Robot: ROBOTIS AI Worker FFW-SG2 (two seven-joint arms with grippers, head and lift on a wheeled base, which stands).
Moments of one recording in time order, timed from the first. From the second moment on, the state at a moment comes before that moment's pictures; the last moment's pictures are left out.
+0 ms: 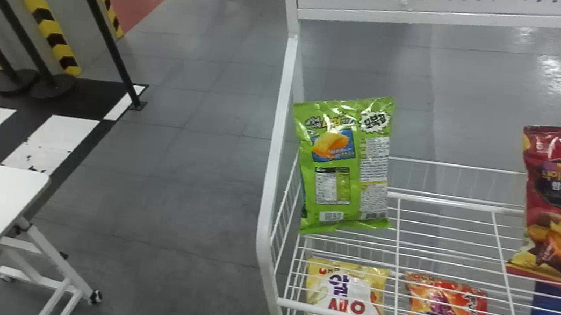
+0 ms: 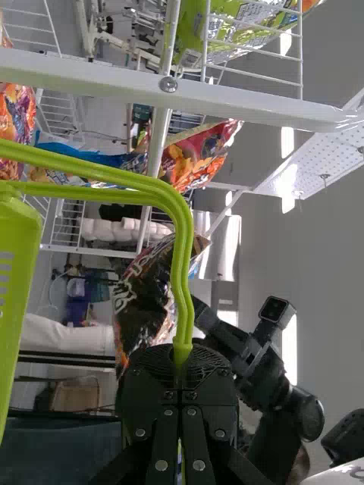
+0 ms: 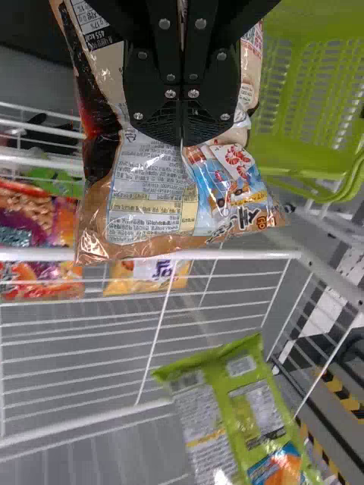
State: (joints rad) left arm 0.40 0.31 0.27 -1.47 0.55 1.29 -1.57; right arm 0.66 0.00 0.12 -2.64 -0.25 1.40 0.19
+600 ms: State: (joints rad) left arm 0.40 0.31 0.27 -1.47 0.55 1.29 -1.57; right arm 0.56 -0.02 0.29 -2.38 -0.25 1.32 0.26
